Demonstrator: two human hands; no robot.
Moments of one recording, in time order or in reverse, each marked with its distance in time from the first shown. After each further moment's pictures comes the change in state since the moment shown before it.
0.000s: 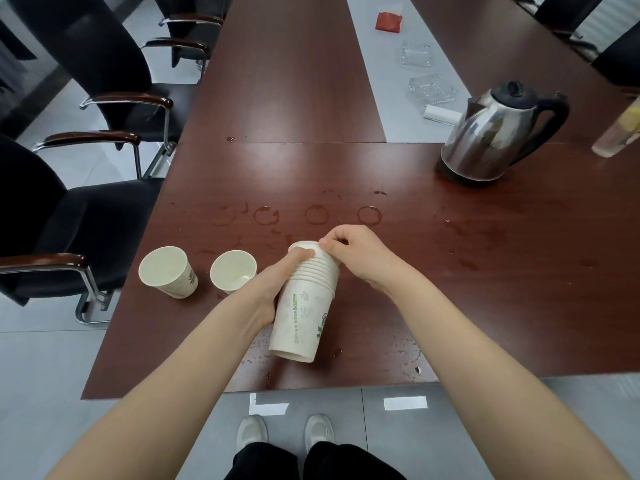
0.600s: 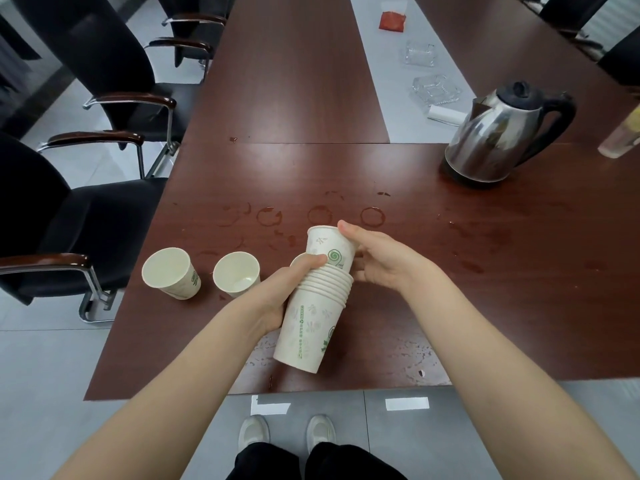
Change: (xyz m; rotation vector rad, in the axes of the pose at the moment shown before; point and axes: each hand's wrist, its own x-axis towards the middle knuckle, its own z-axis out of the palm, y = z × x) left_hand -0.008 0.001 0.008 0.115 -0.098 0.014; right_hand 0.007 0.015 -0.016 0.687 -0.146 0.397
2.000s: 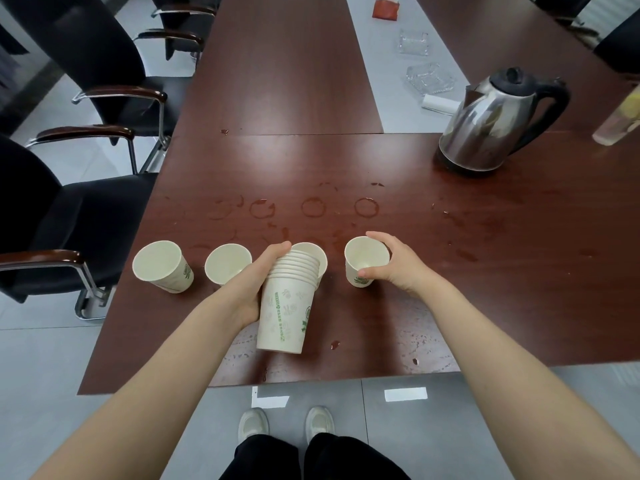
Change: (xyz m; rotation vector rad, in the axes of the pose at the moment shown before) left_hand -0.010 -0.003 -0.008 -0.156 0.147 0.061; right_hand 0.012 0.052 -0.067 -0.631 0.263 -0.242
